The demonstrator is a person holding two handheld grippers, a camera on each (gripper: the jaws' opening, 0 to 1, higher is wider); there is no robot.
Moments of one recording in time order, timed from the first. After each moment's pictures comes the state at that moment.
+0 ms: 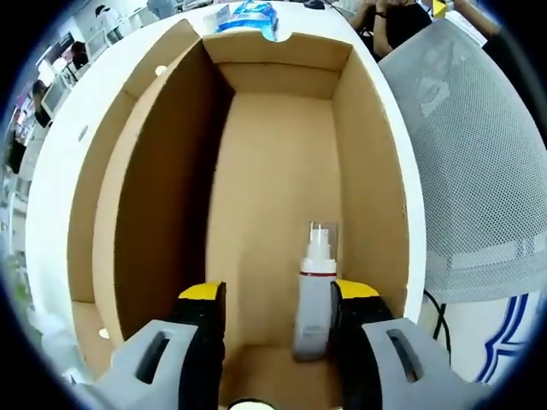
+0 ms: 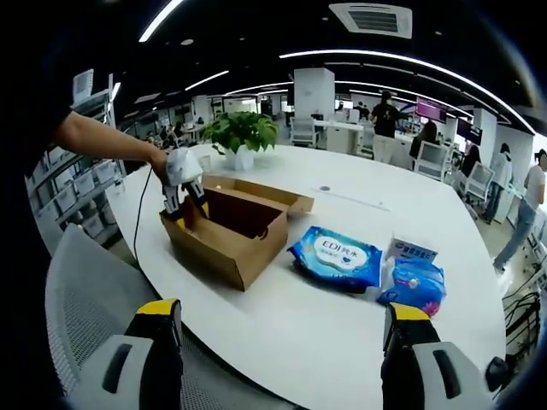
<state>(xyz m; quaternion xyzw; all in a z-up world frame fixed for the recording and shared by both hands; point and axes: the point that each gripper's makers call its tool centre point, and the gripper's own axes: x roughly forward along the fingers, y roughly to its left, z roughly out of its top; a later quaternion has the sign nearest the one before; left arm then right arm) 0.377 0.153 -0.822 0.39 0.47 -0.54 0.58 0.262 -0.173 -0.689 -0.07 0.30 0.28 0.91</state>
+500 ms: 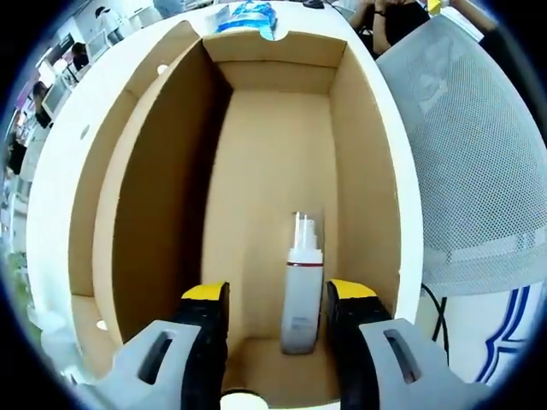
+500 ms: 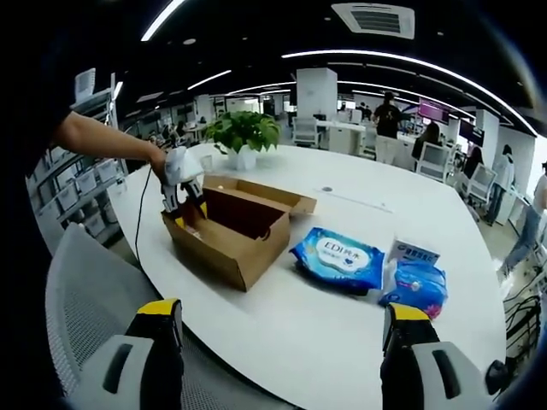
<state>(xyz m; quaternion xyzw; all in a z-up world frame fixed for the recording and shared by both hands) 0.362 0.162 -0.824 0.40 0.47 -0.55 0.56 0.261 -0.168 -0.689 -0.08 0.30 0.28 0.91</state>
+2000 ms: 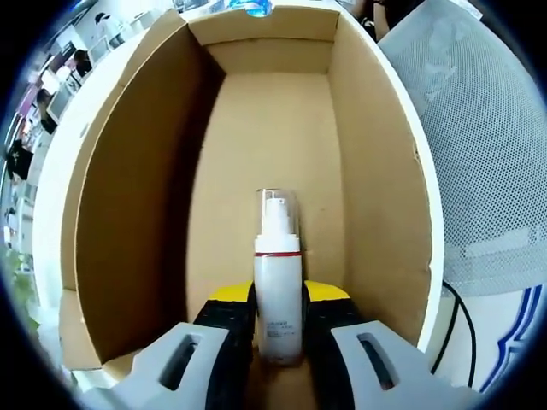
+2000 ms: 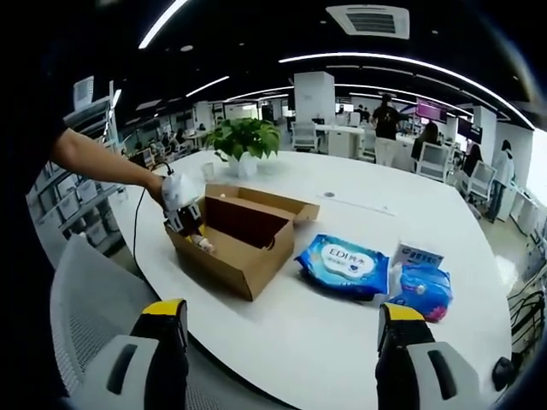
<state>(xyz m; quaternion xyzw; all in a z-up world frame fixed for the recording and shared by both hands) 0.361 0.166 -0.848 0.42 0.45 -0.53 0.58 0.263 -0.159 -0.681 -0.05 0.29 0.28 0.91</state>
